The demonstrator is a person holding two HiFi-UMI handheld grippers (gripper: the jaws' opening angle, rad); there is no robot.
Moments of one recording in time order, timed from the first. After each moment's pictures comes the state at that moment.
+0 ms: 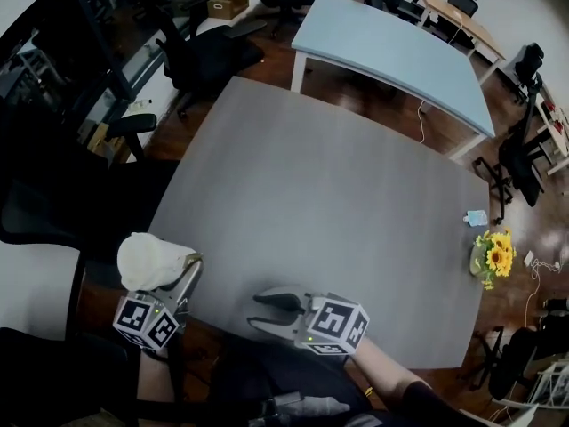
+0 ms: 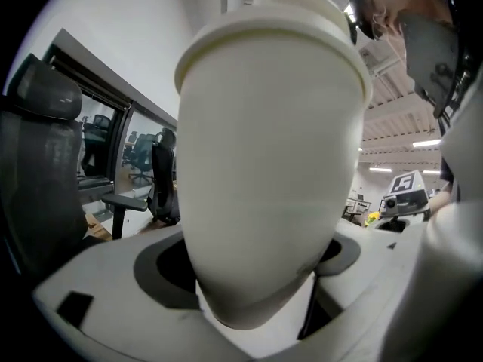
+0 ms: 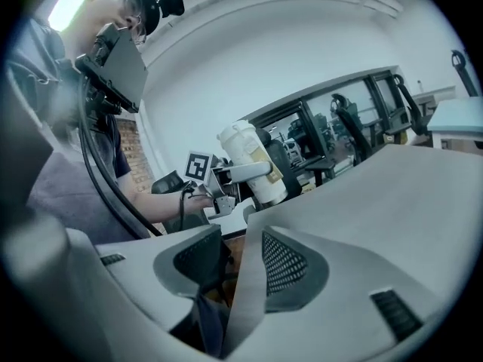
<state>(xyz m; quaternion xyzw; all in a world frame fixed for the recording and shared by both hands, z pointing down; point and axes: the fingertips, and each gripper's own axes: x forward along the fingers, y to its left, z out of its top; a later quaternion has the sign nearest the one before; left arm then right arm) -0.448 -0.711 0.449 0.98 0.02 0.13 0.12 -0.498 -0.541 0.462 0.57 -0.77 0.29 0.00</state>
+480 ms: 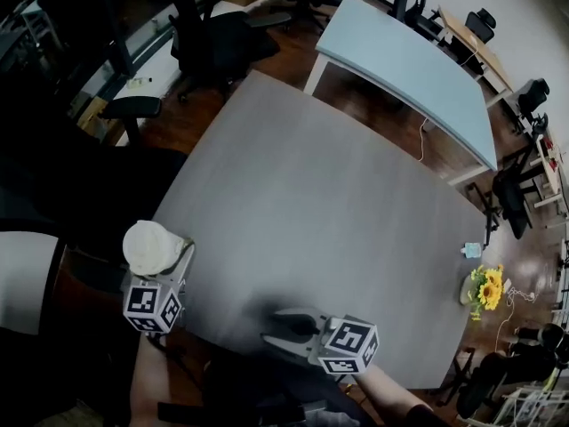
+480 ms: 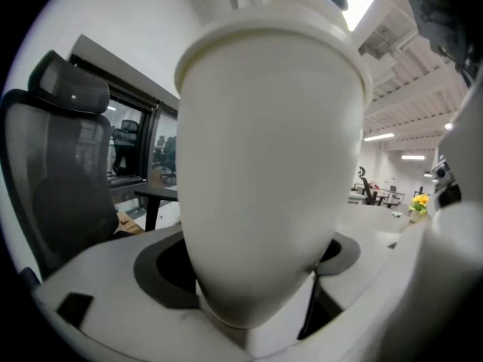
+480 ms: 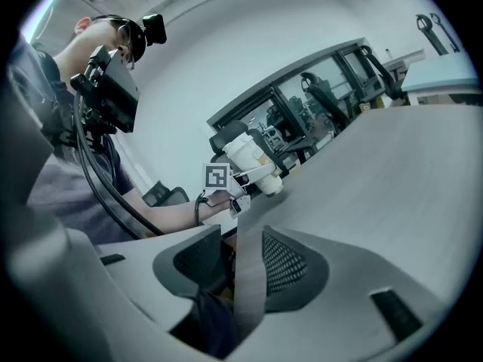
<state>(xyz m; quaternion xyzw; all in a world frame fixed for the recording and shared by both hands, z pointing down) -0.419 -0.797 0.543 0.98 -0.09 0.16 0.10 -0.479 -0.548 0.497 0.58 -0.71 0.38 -0.04</state>
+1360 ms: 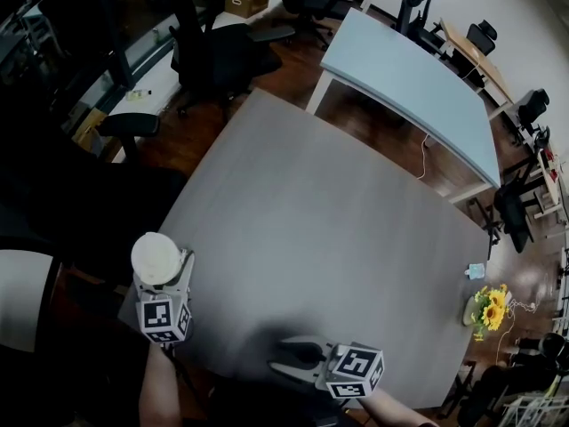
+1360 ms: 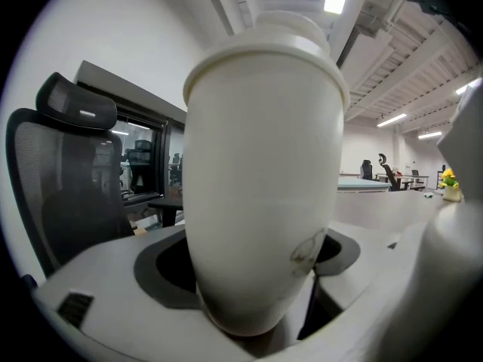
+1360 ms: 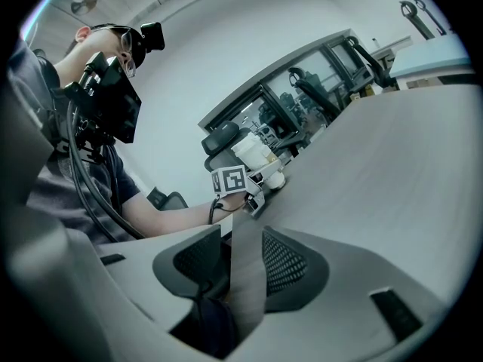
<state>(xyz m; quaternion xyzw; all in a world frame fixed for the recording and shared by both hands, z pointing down) -0.388 -0.833 0.578 0.98 -0.16 0.14 0.04 -0.466 -0.548 0.516 0.58 -0.70 0.41 -0.06</state>
